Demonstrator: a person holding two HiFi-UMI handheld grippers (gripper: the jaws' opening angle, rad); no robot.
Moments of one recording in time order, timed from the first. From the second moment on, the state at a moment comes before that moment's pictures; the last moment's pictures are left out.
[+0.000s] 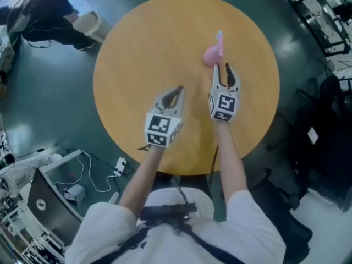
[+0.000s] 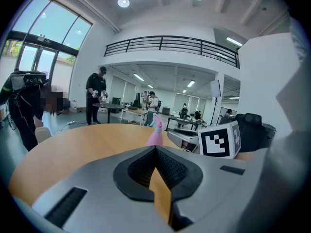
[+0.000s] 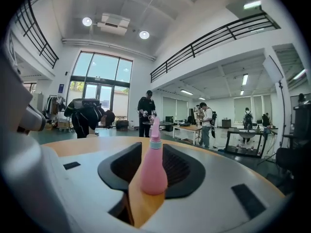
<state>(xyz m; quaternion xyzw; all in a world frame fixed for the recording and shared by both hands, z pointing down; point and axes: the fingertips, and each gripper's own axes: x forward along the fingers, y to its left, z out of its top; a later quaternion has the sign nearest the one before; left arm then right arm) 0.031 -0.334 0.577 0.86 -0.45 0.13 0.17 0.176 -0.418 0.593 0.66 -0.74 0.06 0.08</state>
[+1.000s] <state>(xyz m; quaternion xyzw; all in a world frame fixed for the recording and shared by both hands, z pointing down) -0.006 -0.199 0.500 0.90 -0.42 0.08 0.10 0.095 -0.202 0.467 0.63 -0.77 0.04 0.04</state>
